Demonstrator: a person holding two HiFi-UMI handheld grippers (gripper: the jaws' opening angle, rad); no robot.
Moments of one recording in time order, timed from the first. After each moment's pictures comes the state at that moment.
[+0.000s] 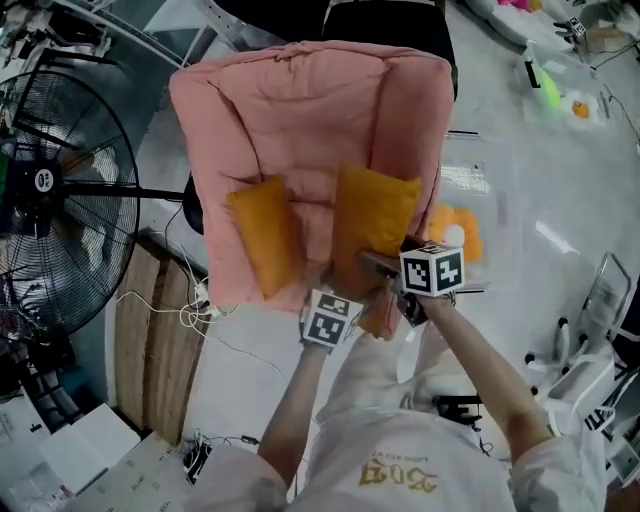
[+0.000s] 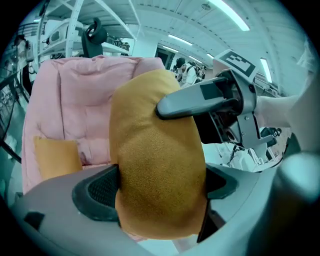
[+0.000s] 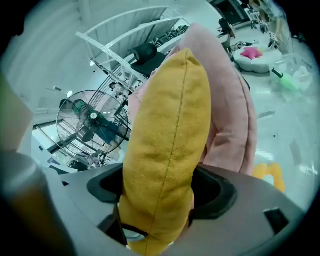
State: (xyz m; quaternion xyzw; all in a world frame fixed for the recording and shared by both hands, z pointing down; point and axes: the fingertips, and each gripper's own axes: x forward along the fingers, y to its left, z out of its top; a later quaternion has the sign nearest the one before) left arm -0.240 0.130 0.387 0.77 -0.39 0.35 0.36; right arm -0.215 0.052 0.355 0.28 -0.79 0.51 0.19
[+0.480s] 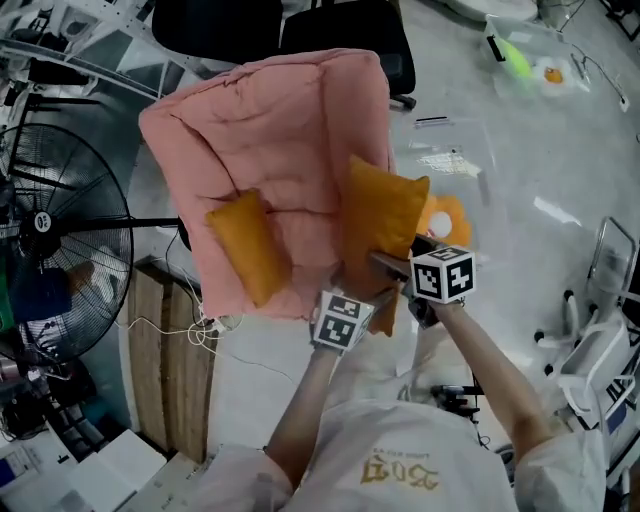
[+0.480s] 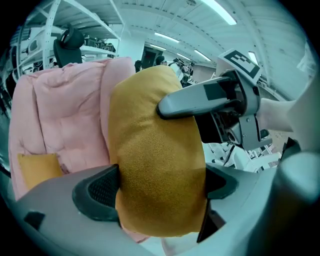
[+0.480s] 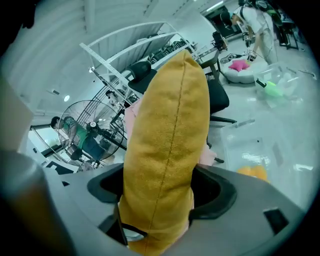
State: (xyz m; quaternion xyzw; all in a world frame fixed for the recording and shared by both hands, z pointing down) left arm -0.135 0.145 0.366 0.80 -0.34 0.36 0.33; right arm -0.103 0.074 0.327 0.33 -0.79 0.49 0.16
